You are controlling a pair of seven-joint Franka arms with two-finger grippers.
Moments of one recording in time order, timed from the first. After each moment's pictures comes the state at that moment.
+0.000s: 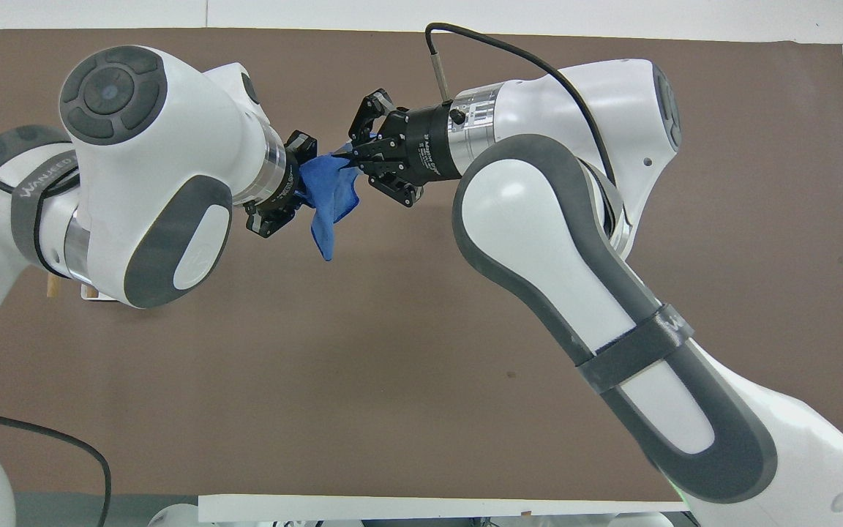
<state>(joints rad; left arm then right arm) -0.48 0.17 -0.07 -1.68 -0.09 1.96 -1.50 0.39 0.33 0.11 -1.58 0.98 2.26 0.91</state>
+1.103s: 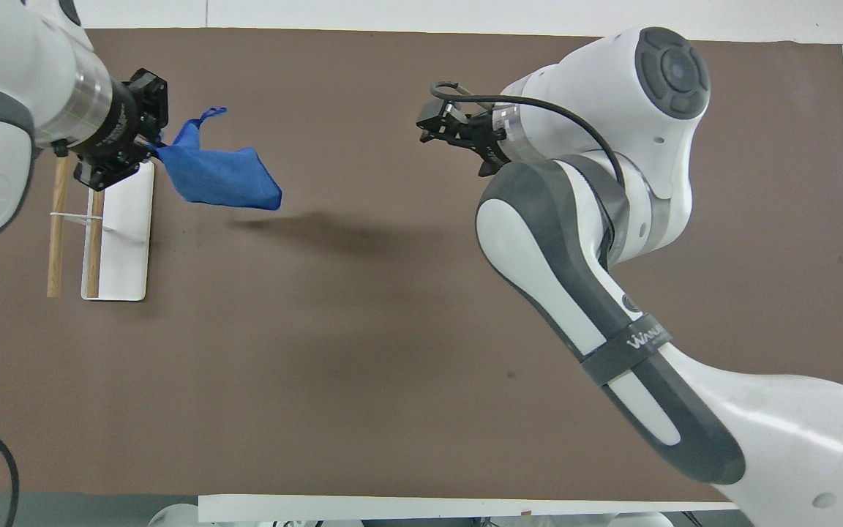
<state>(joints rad) -0.32 0.13 -0.03 -1.48 0.09 1.69 -1.29 0.27 0.33 0.10 -1.59 0.25 2.12 0.56</state>
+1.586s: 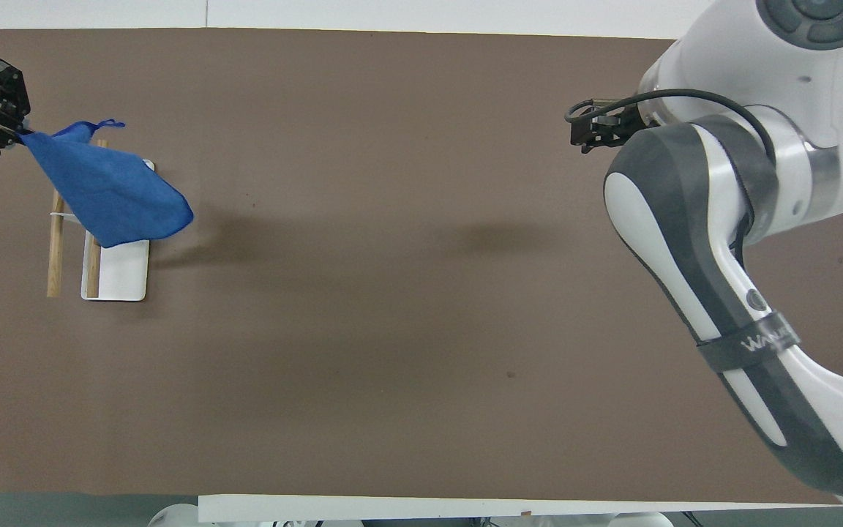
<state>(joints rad) -0.06 0.08 0.00 -1.68 0.10 1.92 -1.00 0.13 0.24 0.09 -1.50 -0.10 1.75 0.34</state>
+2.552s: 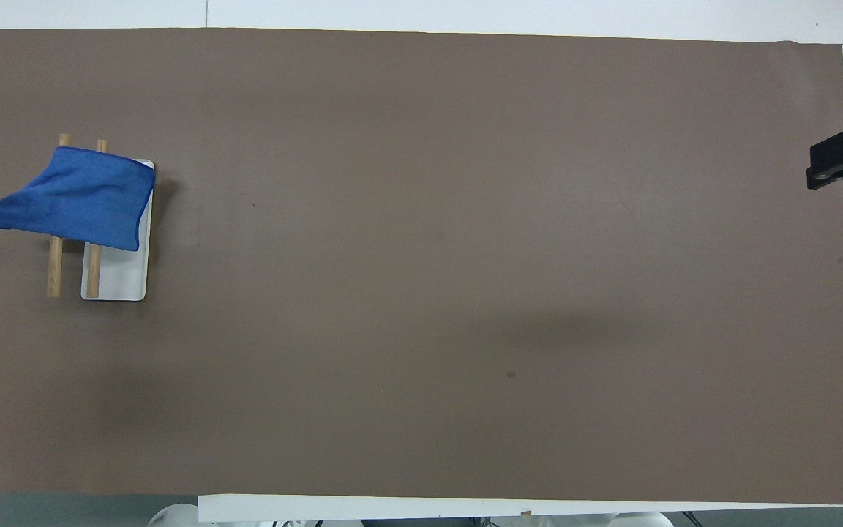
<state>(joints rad) 0.23 0.00 0.00 -2.06 0.09 2.30 -0.74 -0.08 0.07 0.09 -1.36 -0.12 1.36 0.06</state>
